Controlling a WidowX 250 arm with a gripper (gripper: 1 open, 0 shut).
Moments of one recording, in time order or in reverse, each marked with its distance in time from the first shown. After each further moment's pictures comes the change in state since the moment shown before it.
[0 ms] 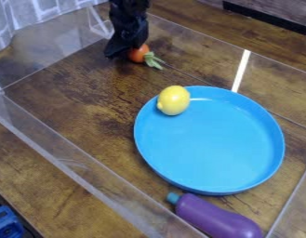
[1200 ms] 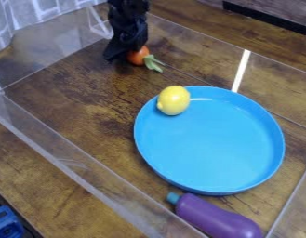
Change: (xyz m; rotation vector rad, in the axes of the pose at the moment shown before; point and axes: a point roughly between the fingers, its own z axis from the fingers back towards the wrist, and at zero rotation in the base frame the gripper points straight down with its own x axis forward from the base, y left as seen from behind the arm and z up) arm 0.018 -0.002 0.010 -0.001 -0.009 -0.017
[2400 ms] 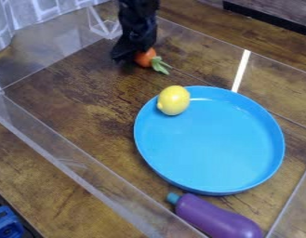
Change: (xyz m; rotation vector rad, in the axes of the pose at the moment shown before) arm 0.023 0.014 0.003 -0.021 -0.013 -0.047
